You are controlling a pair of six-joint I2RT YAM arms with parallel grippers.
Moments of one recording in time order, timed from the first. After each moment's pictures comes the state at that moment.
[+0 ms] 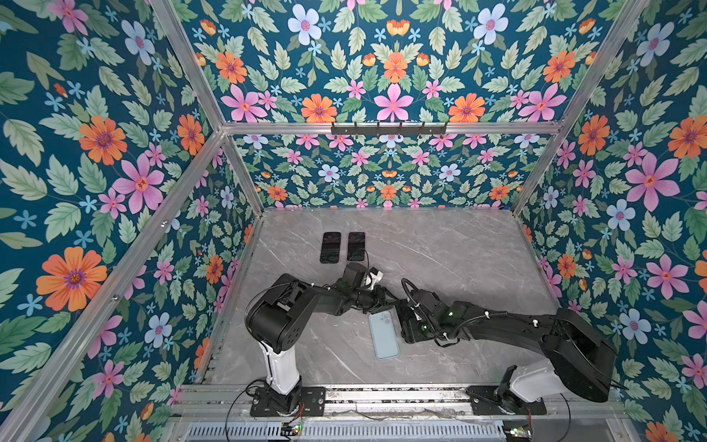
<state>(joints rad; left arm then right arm) -0.60 1.83 0.74 0.38 0.80 -0.92 0.90 1.46 0.73 -0.41 -0.05 0.66</state>
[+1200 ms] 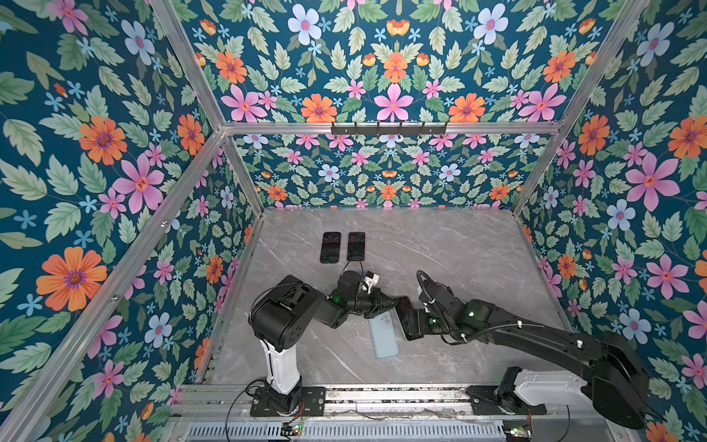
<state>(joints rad) -0.61 1.85 0.58 0.81 0.75 -1.22 0.90 1.18 0.74 -0.52 -0.03 0.91</state>
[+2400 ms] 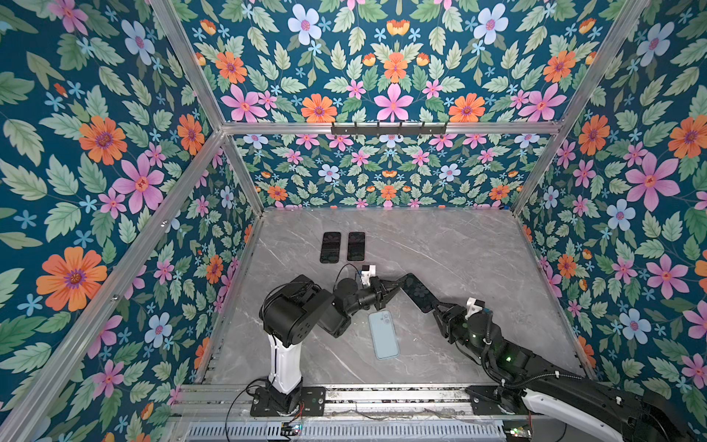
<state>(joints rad) -0.67 1.92 0.53 1.38 0.54 -1.68 0.82 0.75 0.16 0.23 0.21 1.73</state>
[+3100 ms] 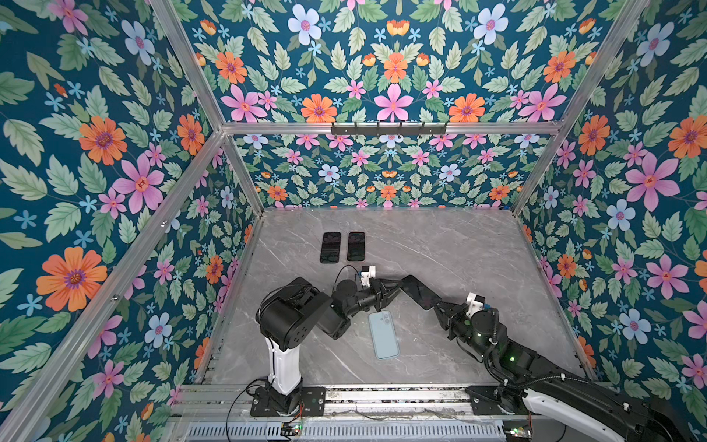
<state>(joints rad) -0.69 1.87 0.50 1.38 0.53 -1.69 0.81 0.68 0.20 0.19 0.18 1.71</state>
